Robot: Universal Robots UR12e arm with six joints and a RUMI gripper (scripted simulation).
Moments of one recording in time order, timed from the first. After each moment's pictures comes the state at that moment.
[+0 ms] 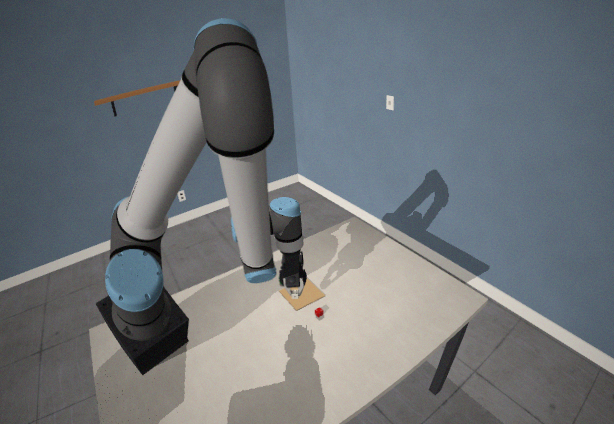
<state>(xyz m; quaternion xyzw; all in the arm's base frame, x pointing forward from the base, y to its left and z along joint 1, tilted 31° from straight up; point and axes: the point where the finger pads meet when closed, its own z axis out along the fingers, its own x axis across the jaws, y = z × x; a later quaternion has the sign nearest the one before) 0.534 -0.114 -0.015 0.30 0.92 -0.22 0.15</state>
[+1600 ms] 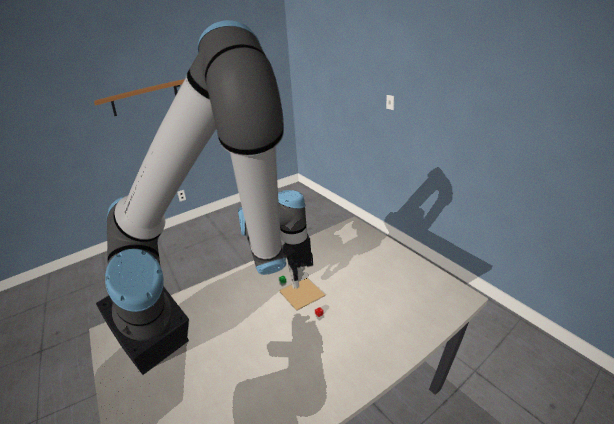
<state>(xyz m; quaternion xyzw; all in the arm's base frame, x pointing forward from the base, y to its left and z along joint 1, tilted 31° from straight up) 0.564 -0.072 -0.032 0.78 0.57 -0.09 0.25</state>
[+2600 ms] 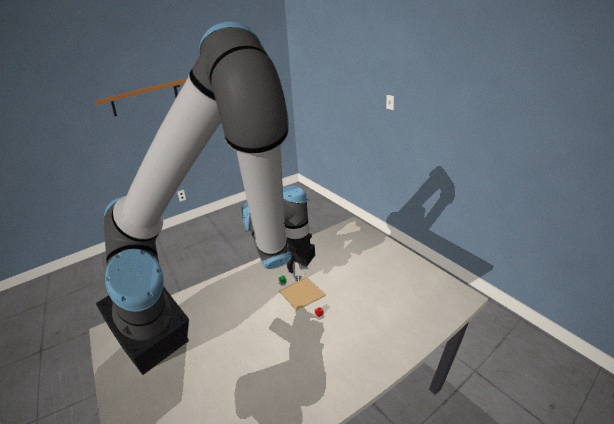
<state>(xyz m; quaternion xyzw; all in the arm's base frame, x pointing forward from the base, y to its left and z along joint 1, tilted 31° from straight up) 0.592 -0.046 -0.040 0.93 0.25 0.01 0.27</state>
